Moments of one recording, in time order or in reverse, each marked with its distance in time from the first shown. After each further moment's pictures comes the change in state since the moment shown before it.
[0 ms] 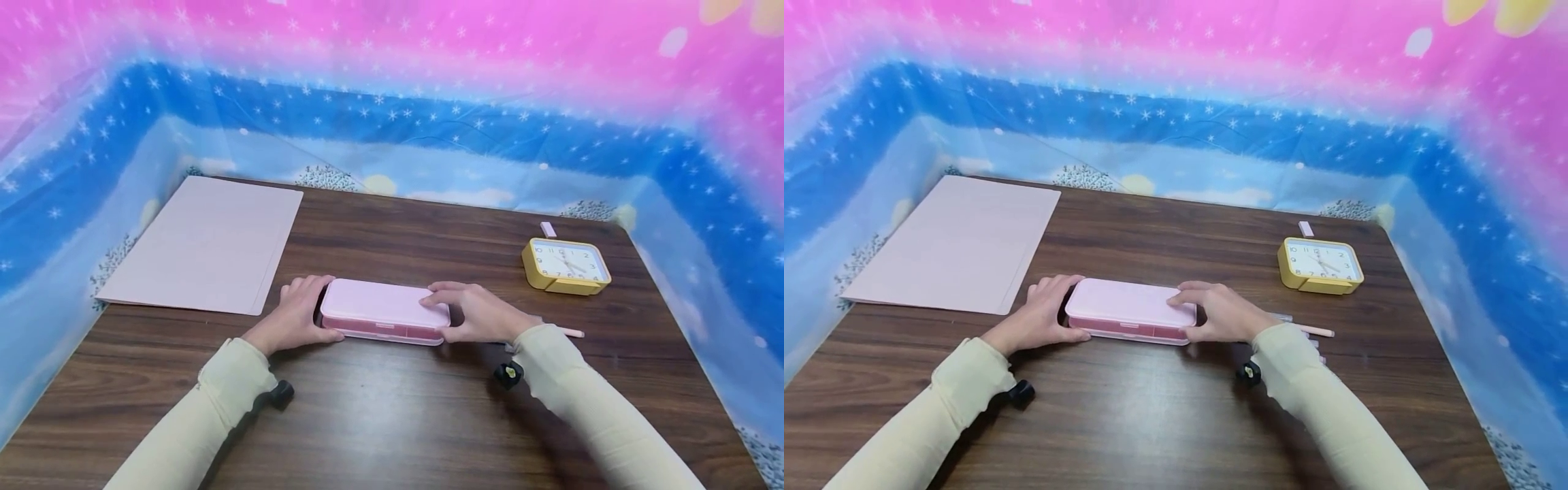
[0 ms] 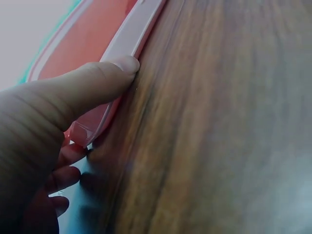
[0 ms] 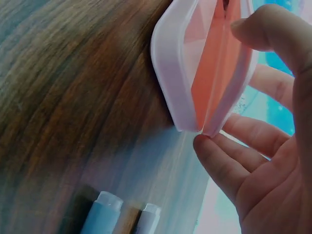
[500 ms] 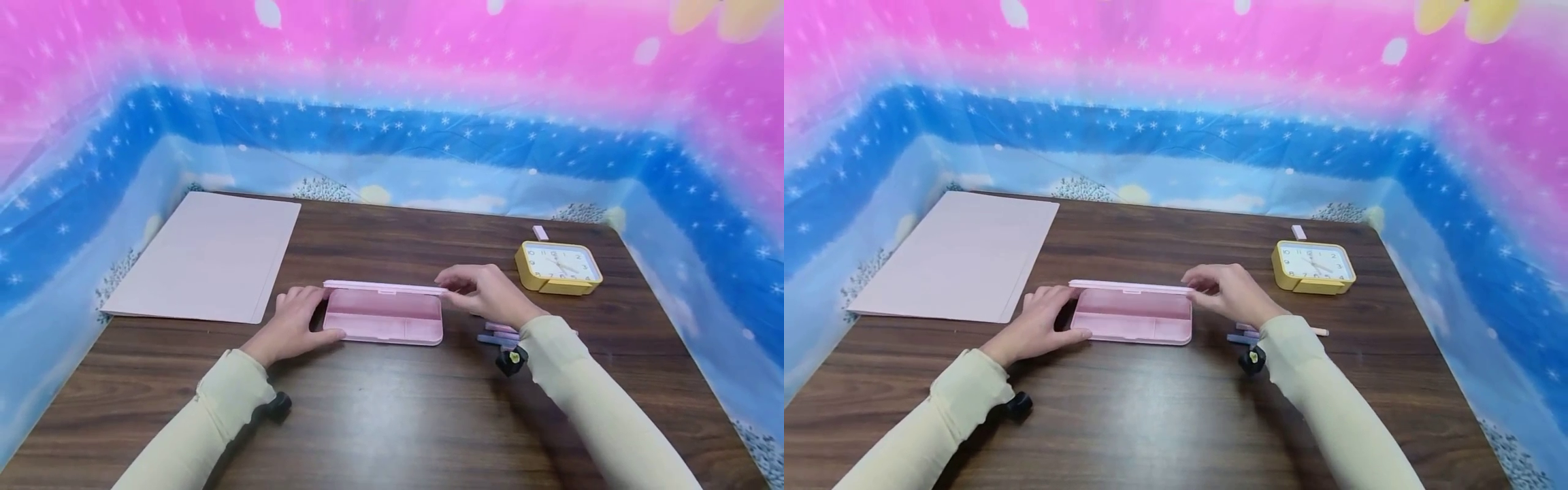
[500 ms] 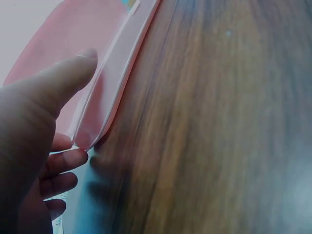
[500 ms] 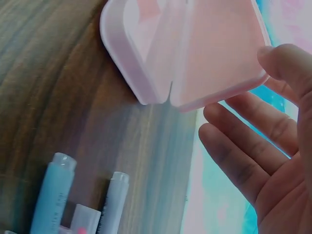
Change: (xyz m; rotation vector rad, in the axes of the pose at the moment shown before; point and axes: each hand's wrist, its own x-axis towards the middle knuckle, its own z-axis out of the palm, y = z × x) left_hand -0.008 0.009 -0.003 0.071 0.041 0.009; right_hand -0.006 0.009 -0.024 0.146 0.261 0.043
